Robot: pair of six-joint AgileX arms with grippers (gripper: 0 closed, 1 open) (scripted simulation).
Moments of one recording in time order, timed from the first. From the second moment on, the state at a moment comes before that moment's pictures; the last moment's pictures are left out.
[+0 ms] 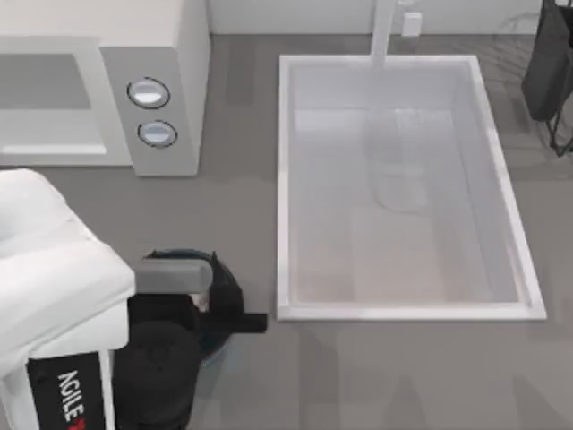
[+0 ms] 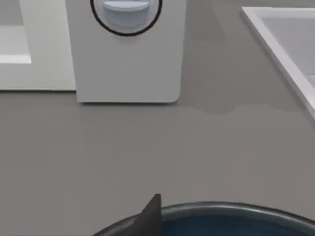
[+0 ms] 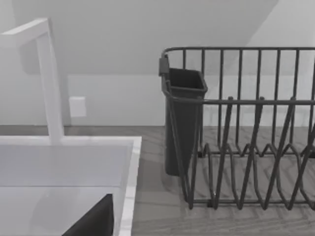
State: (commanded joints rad) left arm -0.84 2.09 0.24 1.48 -0.74 -0.22; right arm 0.00 0.00 0.00 0.00 0.00 0.00
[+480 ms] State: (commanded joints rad) left arm -0.84 2.09 0.24 1.48 -0.74 -0.22; right arm 0.00 0.00 0.00 0.00 0.00 0.00
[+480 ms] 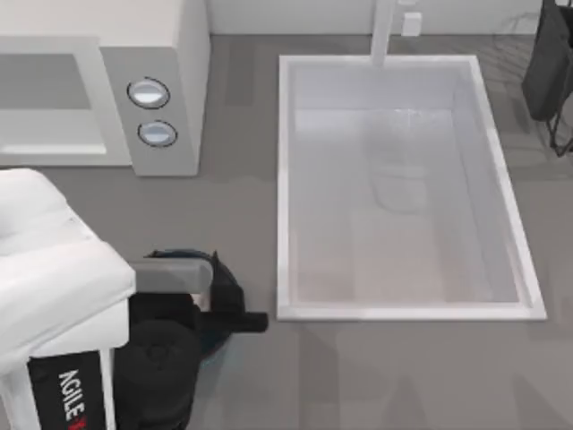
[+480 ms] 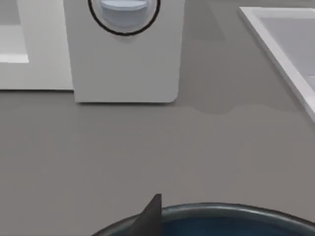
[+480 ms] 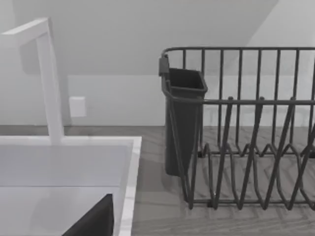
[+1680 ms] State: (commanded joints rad) left arm -0.81 1.98 0.25 1.46 -0.71 -0.22; right arm 0.00 0.00 0.00 0.00 0.00 0.00
